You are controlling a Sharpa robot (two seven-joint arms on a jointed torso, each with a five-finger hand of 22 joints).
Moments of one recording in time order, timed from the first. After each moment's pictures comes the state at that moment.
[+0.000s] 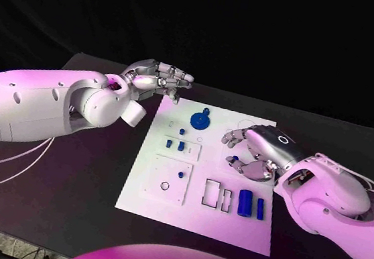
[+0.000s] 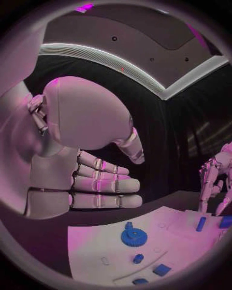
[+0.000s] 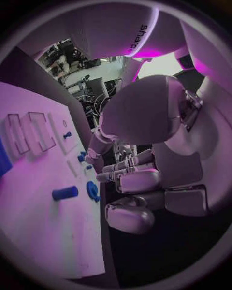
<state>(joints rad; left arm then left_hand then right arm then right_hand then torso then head) 1.18 -0.92 -0.02 1.47 -0.12 -0.09 0.28 1.36 -0.24 0.54 0.07 0.23 0.83 0.21 0.22 0.29 0.76 0.15 0.60 0.18 1.03 0.07 1.09 0.46 0.17 0.87 0.16 0.89 0.73 1.17 -0.87 -0.14 1.79 -1.71 -0.40 -0.17 1.22 -0.23 0.59 -0.03 0.17 0.88 0.14 0.17 0.39 1.00 0.10 0.19 0.16 1.47 0.01 1.34 1.15 0.07 1.41 0.12 1.14 1.31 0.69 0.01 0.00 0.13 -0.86</state>
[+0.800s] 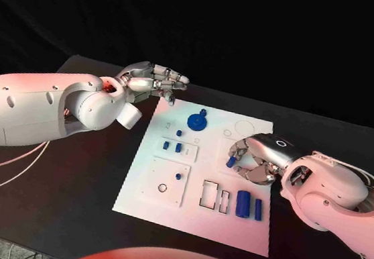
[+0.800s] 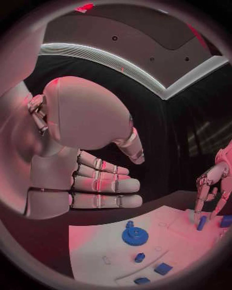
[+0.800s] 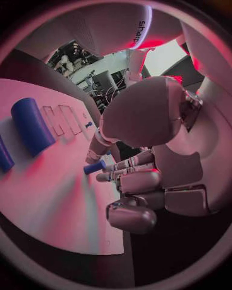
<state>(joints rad) 1.18 -0.92 -0.02 1.47 -0.12 -0.09 0.28 1.36 -0.24 0.54 0.07 0.23 0.83 0.21 0.22 0.29 0.76 0.15 0.60 0.18 1.03 0.07 1.09 0.47 0.17 0.87 0.16 0.89 0.73 1.18 -0.88 -0.14 1.73 -1.67 -0.23 -0.18 1.25 -0.20 0.53 0.00 0.18 0.89 0.13 0.19 0.40 1.02 0.09 0.24 0.16 1.47 0.01 1.34 1.16 0.07 1.43 0.11 1.17 1.31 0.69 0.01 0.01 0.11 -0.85</state>
